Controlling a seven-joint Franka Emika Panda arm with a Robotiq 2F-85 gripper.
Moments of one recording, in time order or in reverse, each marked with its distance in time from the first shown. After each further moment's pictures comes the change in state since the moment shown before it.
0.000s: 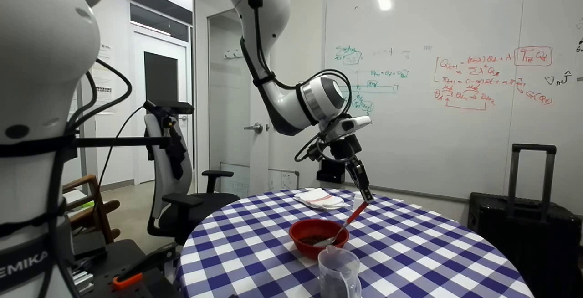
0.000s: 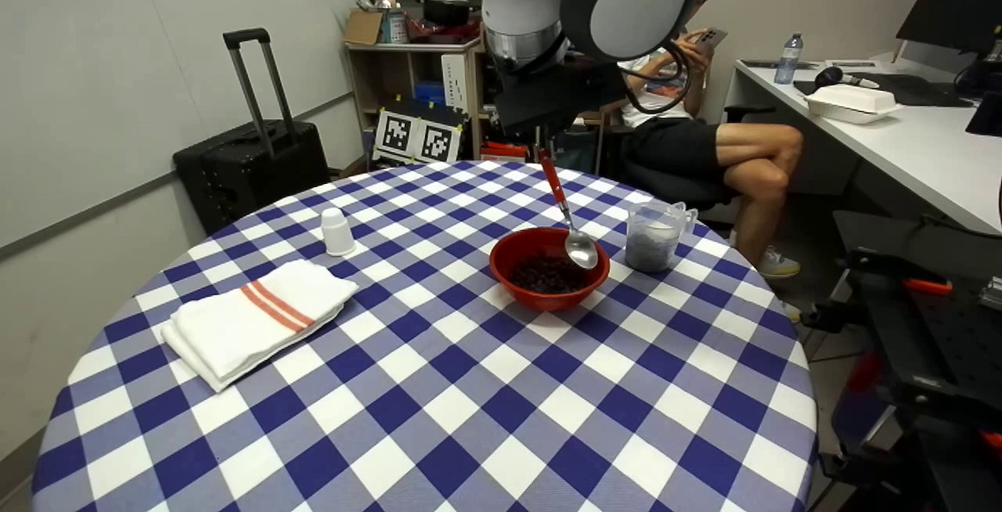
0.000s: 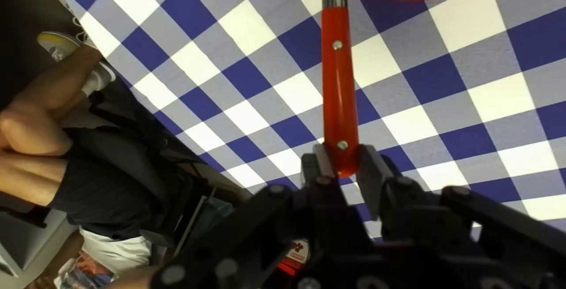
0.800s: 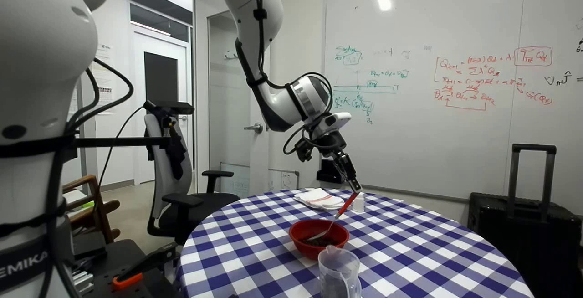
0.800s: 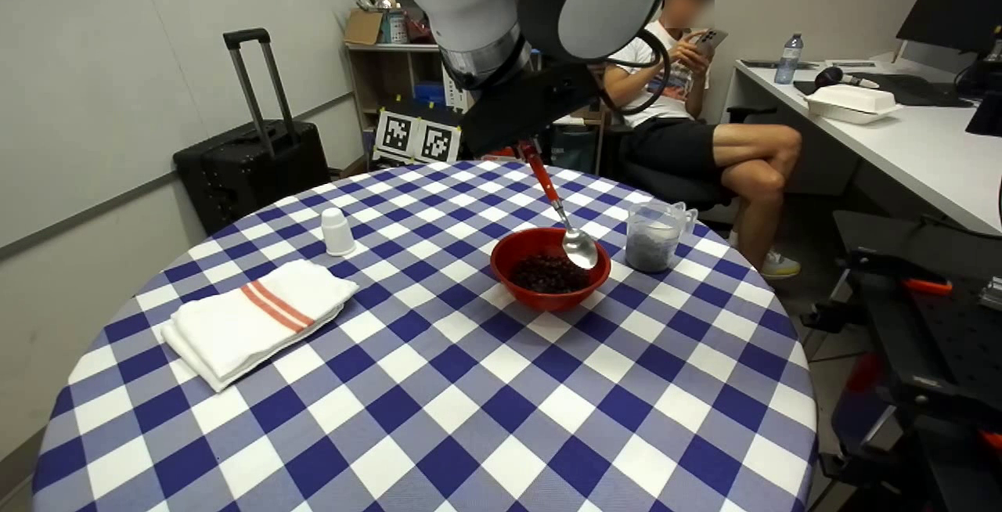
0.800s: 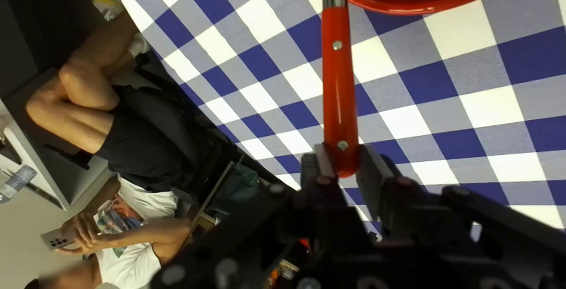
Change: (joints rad) arm -0.029 0.029 0.156 0.136 -0.176 -0.280 0.131
